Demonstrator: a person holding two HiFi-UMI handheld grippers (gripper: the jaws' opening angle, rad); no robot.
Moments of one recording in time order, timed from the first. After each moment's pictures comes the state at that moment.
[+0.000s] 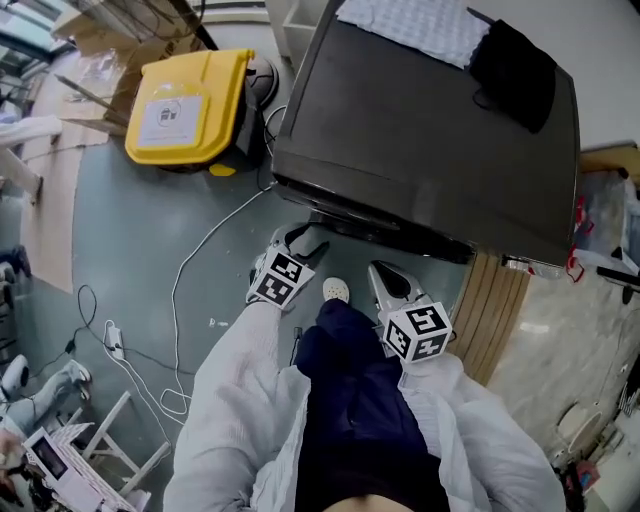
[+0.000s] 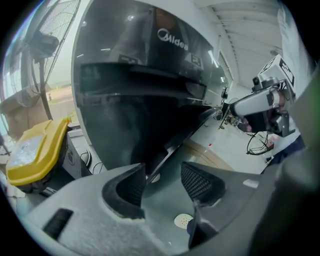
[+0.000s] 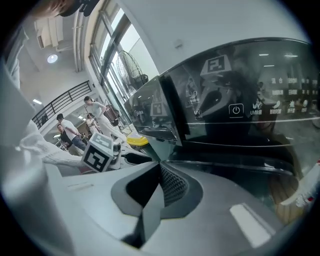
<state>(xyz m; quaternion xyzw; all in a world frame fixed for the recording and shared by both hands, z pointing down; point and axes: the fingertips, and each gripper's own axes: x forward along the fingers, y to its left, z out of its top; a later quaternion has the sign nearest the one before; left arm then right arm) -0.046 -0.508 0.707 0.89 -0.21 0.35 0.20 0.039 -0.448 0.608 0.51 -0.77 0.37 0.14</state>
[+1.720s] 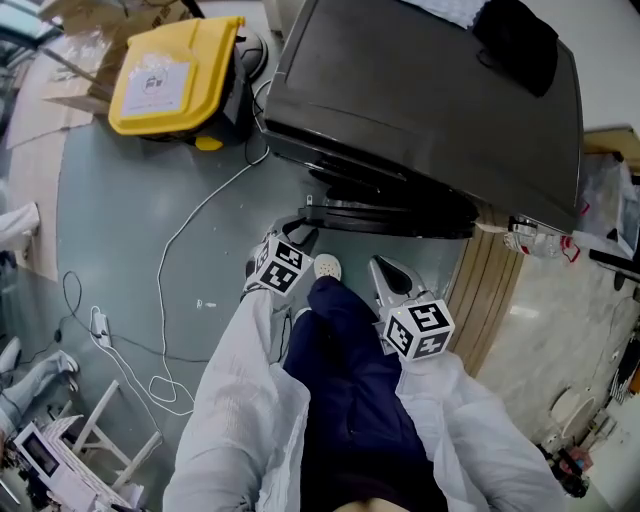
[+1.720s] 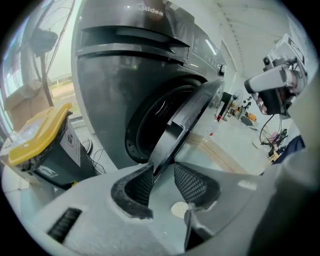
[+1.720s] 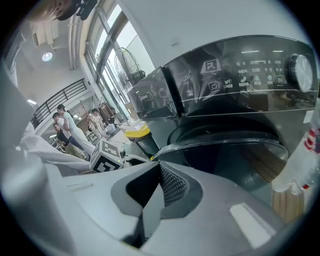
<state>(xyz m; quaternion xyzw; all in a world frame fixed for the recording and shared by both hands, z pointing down) -0.058 -0.443 0.776 0.87 -0.21 0.40 0.20 0.040 -0.380 0.631 0.52 -0.75 0.38 0.15</state>
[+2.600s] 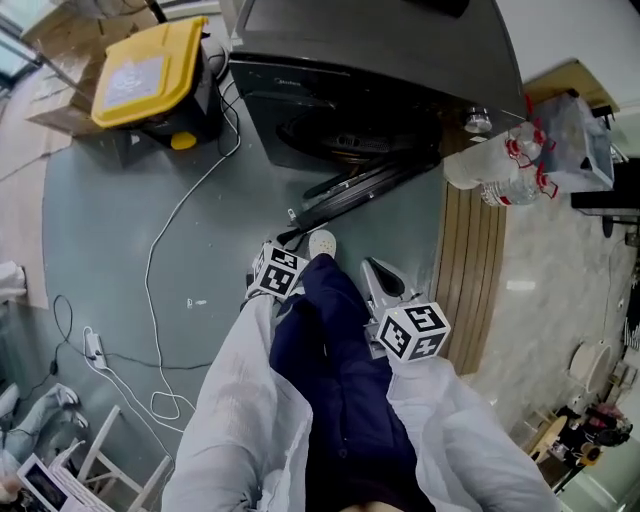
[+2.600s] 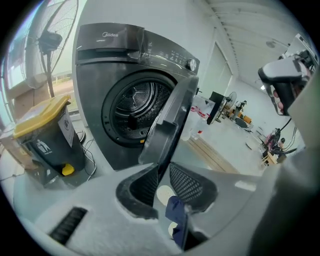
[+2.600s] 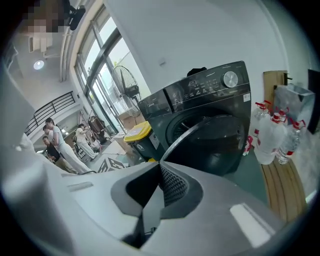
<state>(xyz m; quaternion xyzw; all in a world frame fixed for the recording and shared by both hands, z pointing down) -0.073 -0.267 0.776 0.88 -0.20 0.38 0.22 0.009 -0.194 0.595 0.60 -0.70 0.38 0.08</state>
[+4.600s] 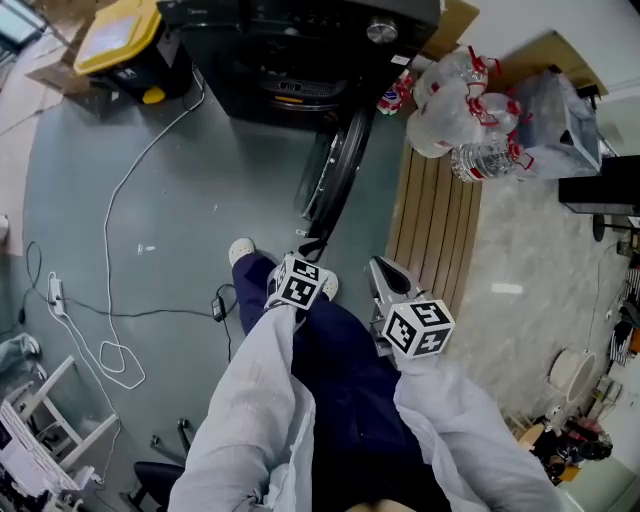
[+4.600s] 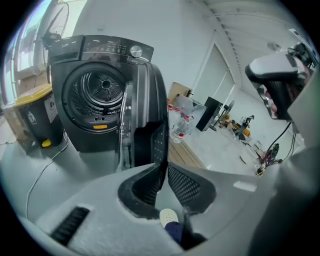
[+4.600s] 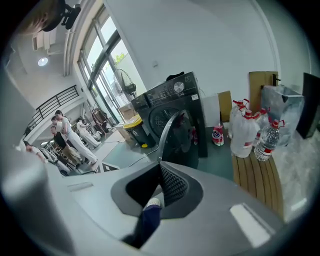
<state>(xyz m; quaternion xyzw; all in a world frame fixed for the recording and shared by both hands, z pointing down) 0.142 0.040 0.775 0.87 -0.22 0.34 0.28 0.202 0.066 0.602 0.58 -0.70 0.39 0.12</state>
